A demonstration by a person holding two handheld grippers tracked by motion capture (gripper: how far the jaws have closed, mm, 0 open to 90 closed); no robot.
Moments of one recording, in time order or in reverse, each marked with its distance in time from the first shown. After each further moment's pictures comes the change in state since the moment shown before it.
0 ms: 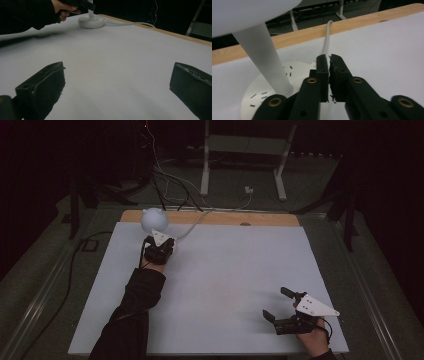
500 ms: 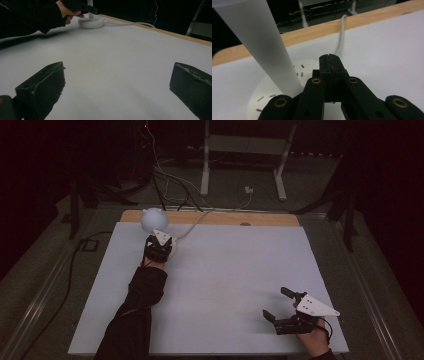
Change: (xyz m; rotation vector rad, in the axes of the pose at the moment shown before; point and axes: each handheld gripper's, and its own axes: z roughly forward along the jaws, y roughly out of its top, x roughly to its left) left arm 0.003 -0.008 0.023 0.011 0.085 0.031; right arm 0.000 0.000 0.000 -0.002 -0.001 0.000
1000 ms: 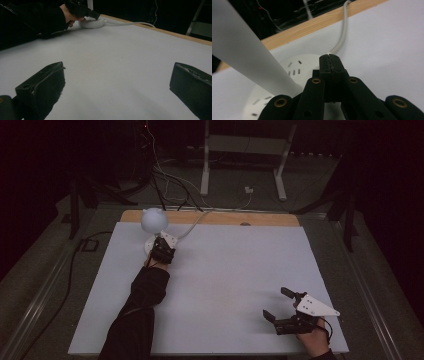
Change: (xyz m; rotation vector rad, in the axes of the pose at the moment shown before) left arm -0.015 -0.007 0.015 0.048 0.076 0.147; right arm 0.000 0.000 0.000 0.001 0.001 0.002
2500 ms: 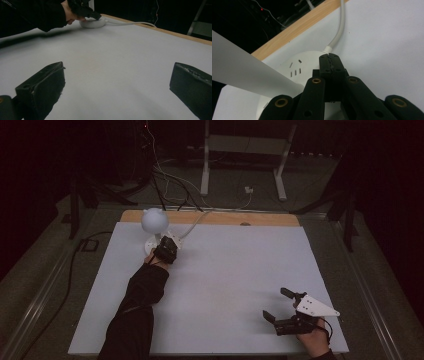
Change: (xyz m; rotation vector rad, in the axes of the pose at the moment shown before) left arm -0.007 0.010 0.002 0.105 0.023 0.178; right arm 0.001 0.000 0.000 0.004 0.007 -0.001
